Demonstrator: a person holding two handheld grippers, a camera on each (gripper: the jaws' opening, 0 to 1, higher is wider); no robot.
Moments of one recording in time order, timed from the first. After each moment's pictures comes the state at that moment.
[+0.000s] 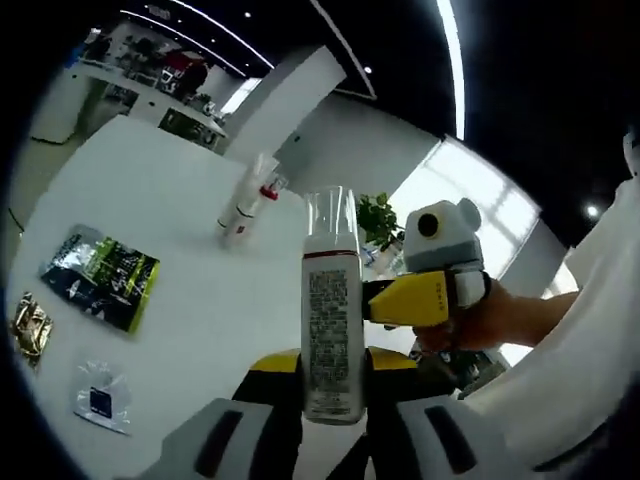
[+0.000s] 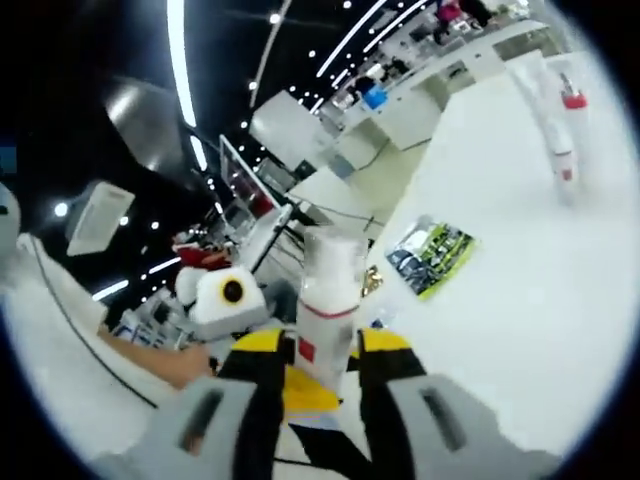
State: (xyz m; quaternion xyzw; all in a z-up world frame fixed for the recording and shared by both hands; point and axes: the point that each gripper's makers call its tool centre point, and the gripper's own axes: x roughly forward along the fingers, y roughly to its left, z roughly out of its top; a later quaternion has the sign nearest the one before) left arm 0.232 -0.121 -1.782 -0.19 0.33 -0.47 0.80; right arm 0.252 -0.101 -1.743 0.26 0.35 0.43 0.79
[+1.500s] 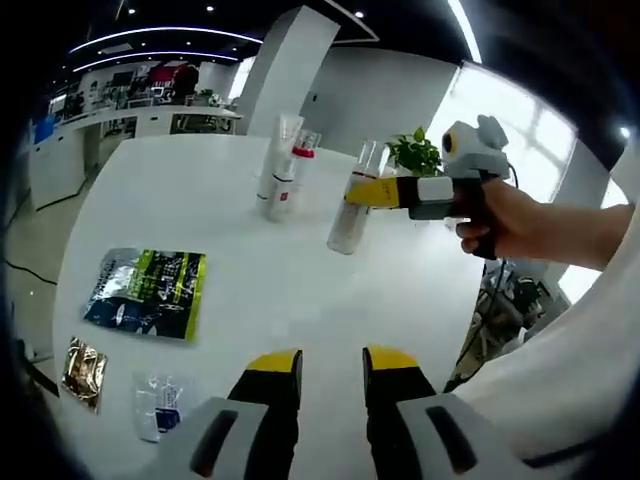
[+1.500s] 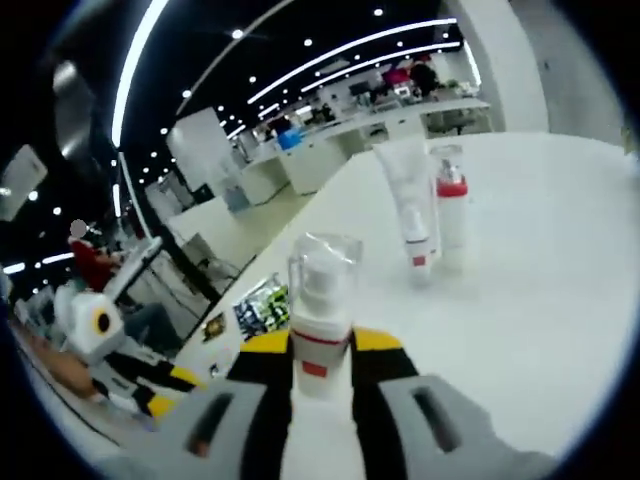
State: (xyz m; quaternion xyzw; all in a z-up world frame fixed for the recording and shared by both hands) left arm 0.248 -0.101 -1.828 -0.06 0.38 -0.43 0.82; right arm 0.364 -0.228 -1.779 0.10 0.28 0.22 0.93
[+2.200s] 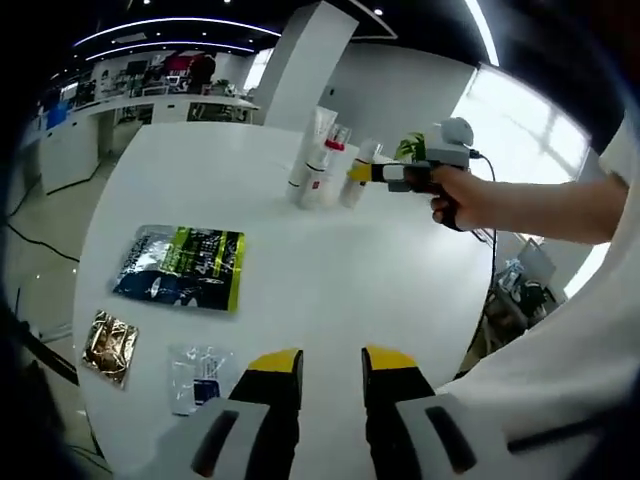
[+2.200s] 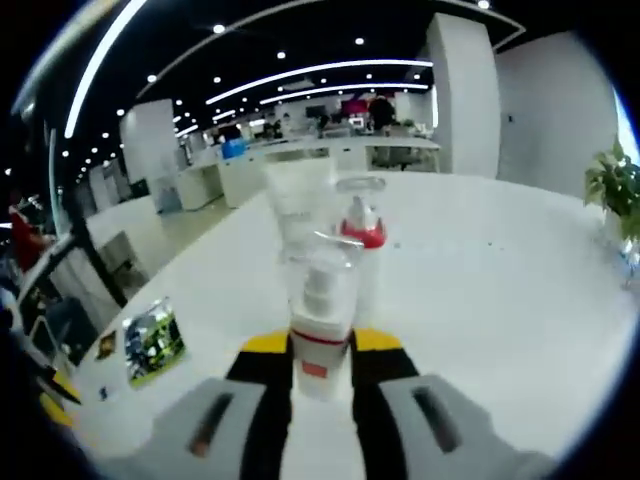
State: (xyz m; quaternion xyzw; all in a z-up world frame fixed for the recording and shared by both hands) left arm 0.250 -0.057 -1.838 -0.06 0.40 -0.40 0.82; right arm 0.451 -0.296 -1.808 0.02 0.25 0.09 0.96
